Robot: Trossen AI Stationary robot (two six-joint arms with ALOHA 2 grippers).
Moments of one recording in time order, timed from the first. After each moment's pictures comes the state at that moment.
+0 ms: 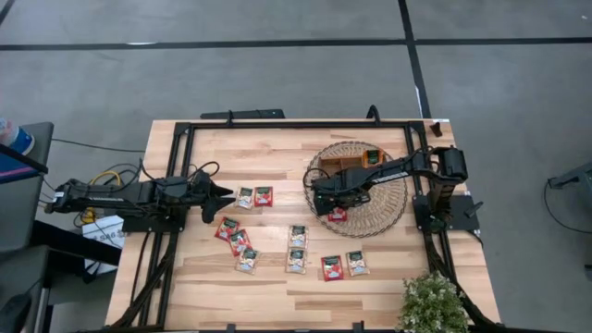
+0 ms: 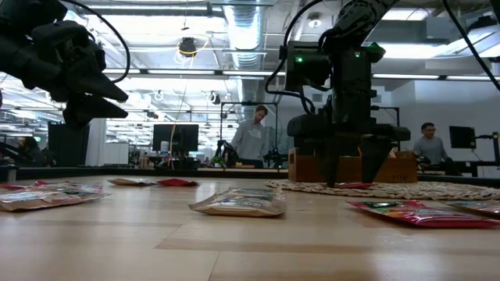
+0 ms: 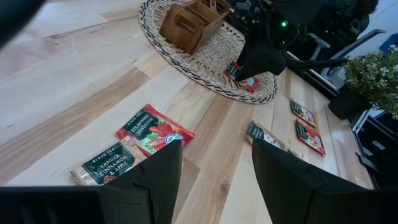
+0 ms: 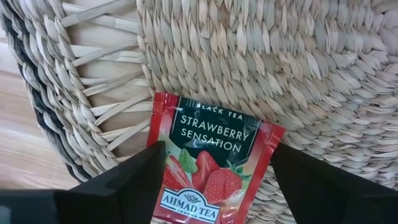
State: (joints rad) left arm 0.01 0.26 0.12 -0.18 -0.17 -0.61; right arm -0.05 1.85 1.11 -0.77 0.00 1.20
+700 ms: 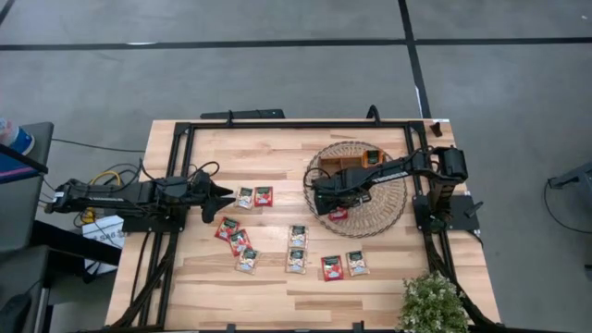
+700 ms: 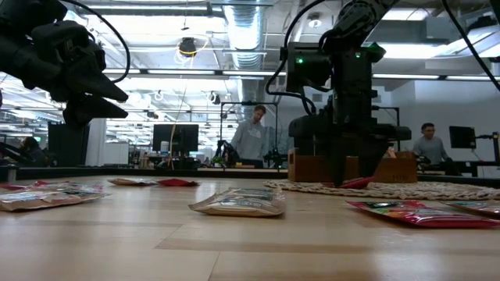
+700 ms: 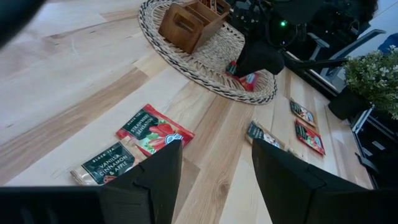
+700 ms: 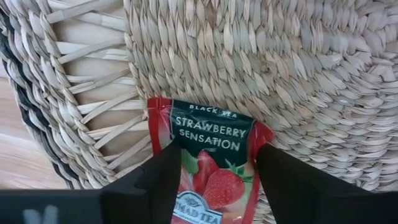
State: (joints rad) left arm 0.01 0.26 0.12 -0.18 -0.17 -0.61; right arm -0.05 1.85 1.11 -0.78 0.01 1.20
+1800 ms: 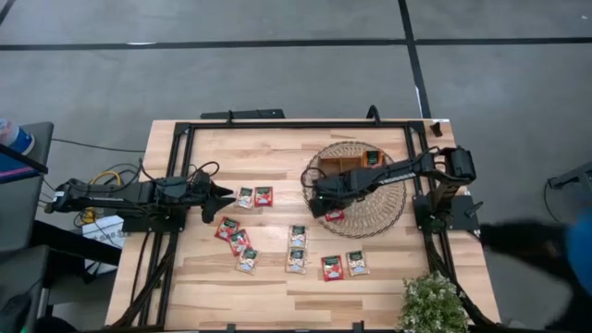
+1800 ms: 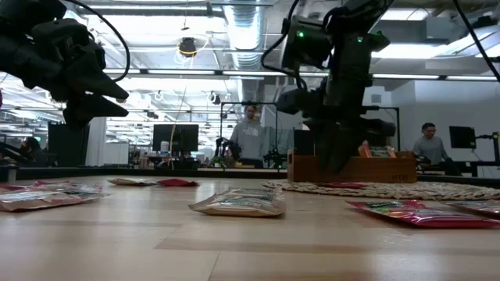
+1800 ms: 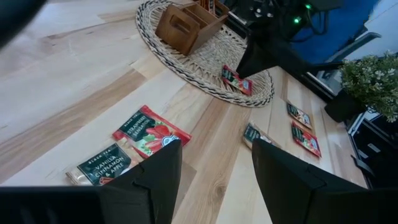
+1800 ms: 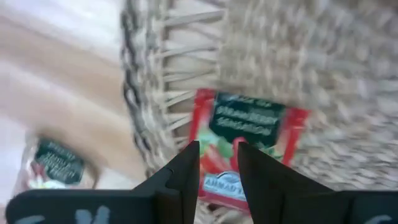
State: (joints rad) left arm 0.00 0.26 0.12 -0.17 -0.18 -0.62; right arm -0.02 1.78 1.10 -0.66 0.03 1.12
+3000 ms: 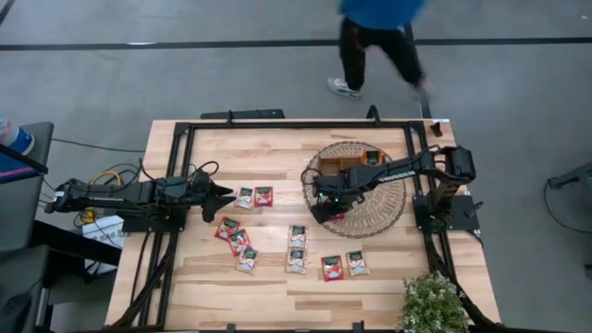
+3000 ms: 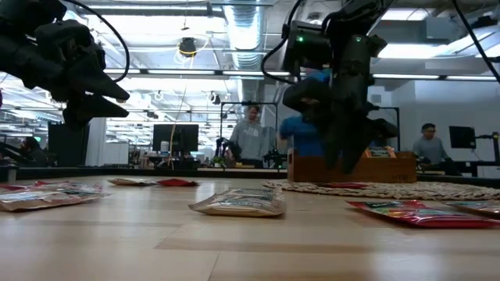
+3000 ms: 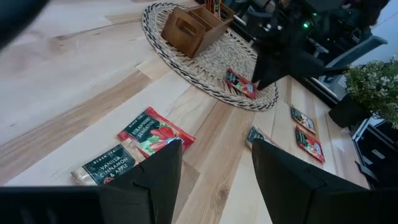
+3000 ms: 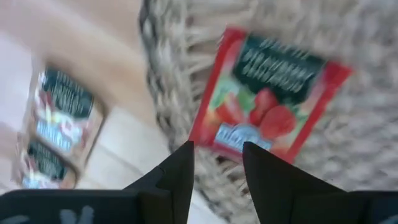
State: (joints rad) left arm 0.01 0.26 0.12 -0.17 -0.20 -0.64; right arm -0.04 1.78 1.11 -0.69 -0.20 0.98
